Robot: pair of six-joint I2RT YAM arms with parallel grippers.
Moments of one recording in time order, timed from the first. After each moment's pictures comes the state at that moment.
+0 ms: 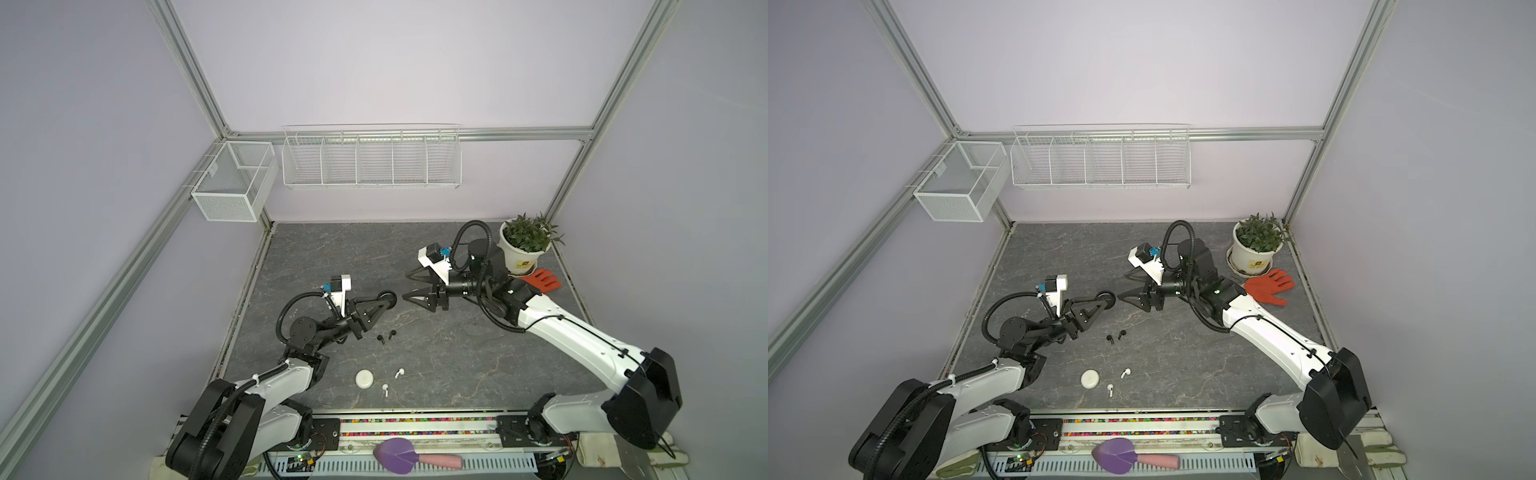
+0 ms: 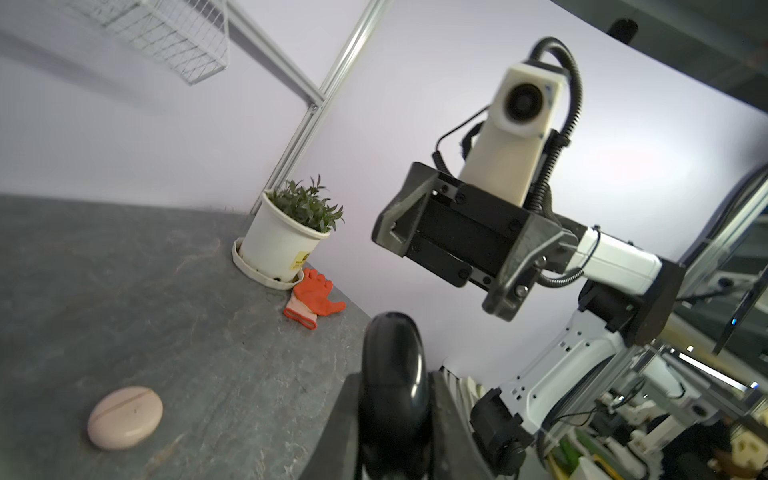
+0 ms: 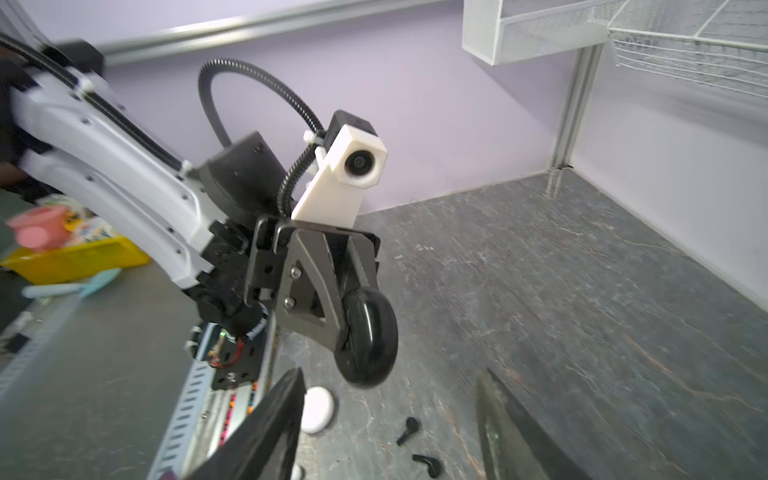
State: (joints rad) left arm -0.47 1.14 0.24 1.26 0.76 -0.77; right arm 0.66 1.36 1.10 -0.06 -0.85 -0.04
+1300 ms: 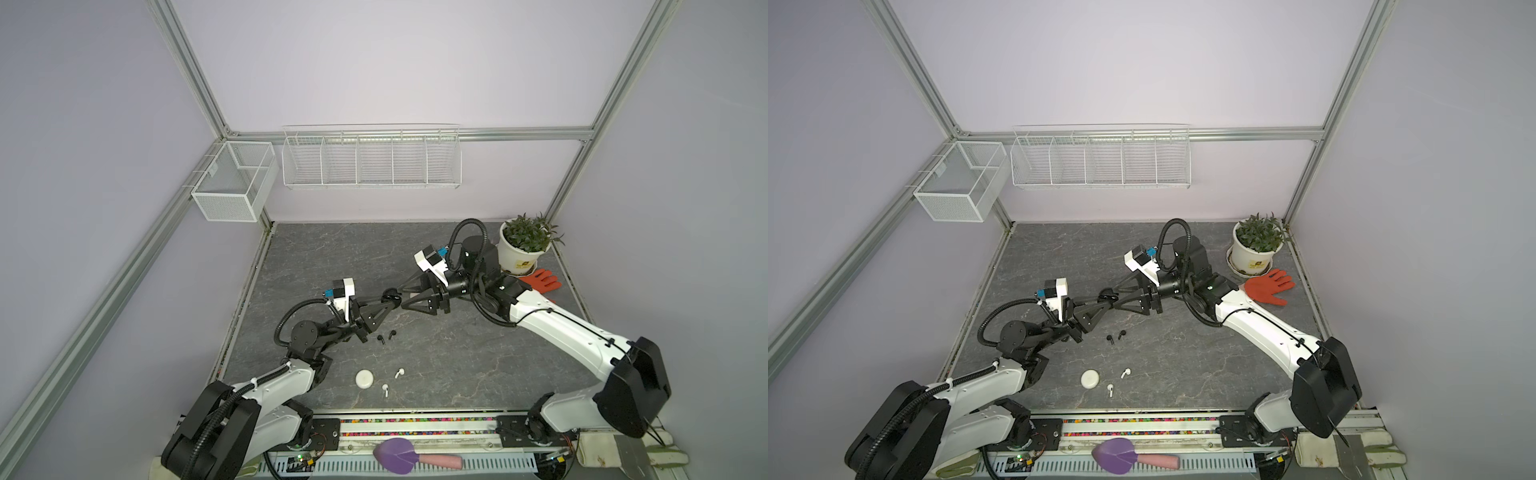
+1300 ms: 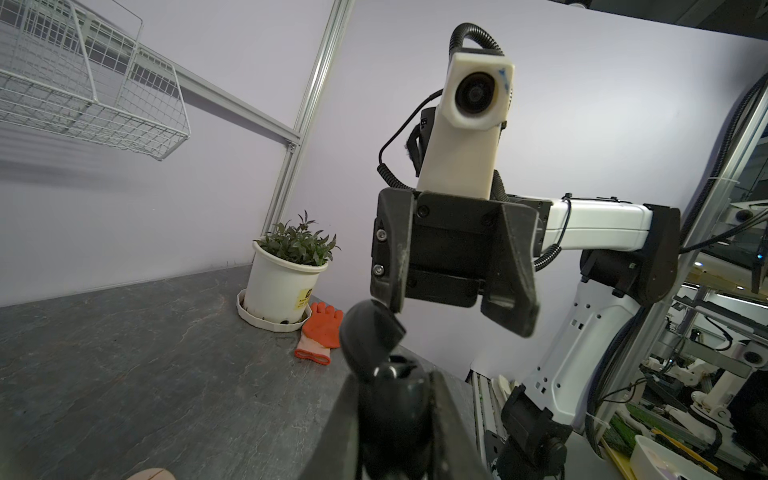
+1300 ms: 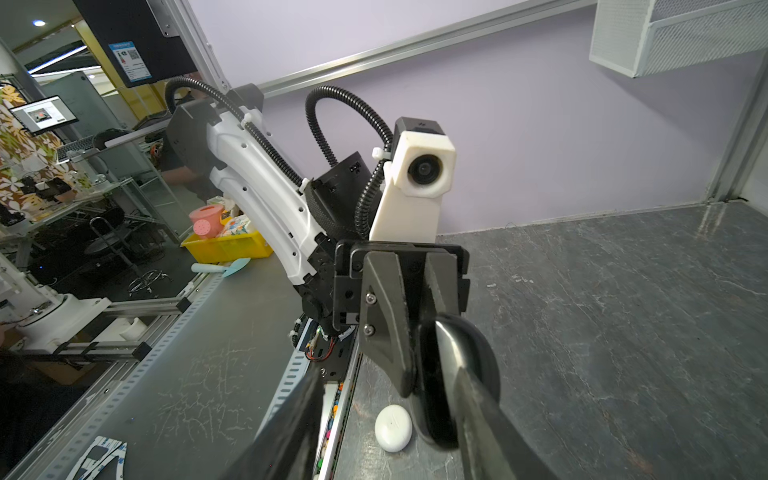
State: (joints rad) left arm -0.51 1.15 0.25 1.33 0.72 -0.65; right arm 0.64 1.43 1.13 0.01 -1.11 -0.01
